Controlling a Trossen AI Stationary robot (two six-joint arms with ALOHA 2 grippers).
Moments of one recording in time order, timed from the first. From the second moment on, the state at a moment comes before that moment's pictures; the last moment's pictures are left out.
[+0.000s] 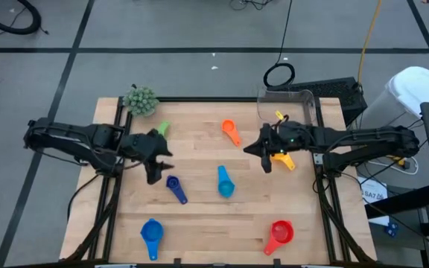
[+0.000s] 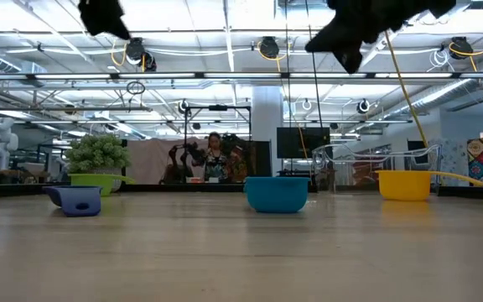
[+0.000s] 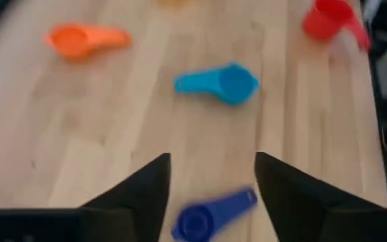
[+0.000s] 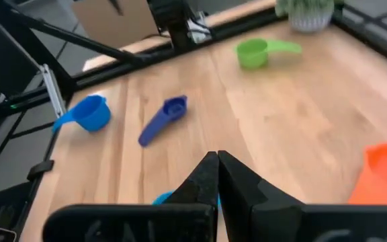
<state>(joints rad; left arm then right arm) -0.17 1.07 1.09 -0.87 -0.11 -0.35 -0.07 1.05 0.74 -0.13 -0.06 0.31</state>
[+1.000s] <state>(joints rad) -0.60 1.58 1.40 -1.32 0.09 -0.83 0.30 1.05 0.70 0.00 -0.12 0.33</state>
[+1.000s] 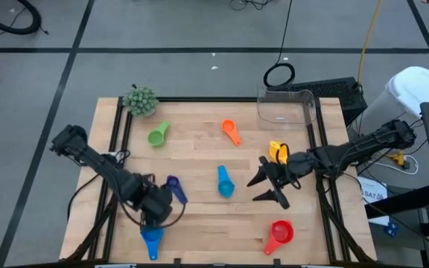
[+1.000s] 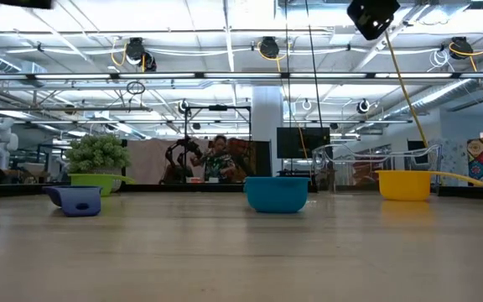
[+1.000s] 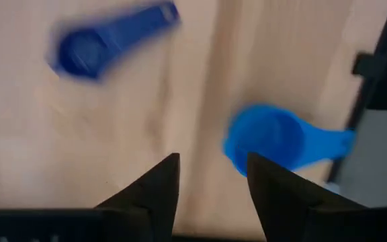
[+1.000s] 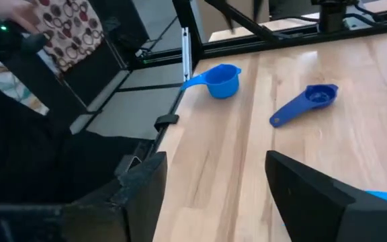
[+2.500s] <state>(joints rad) -0.76 1.84 1.31 -1.19 0.13 -1.35 0.20 1.05 0.70 -0.22 -0.14 0.27</state>
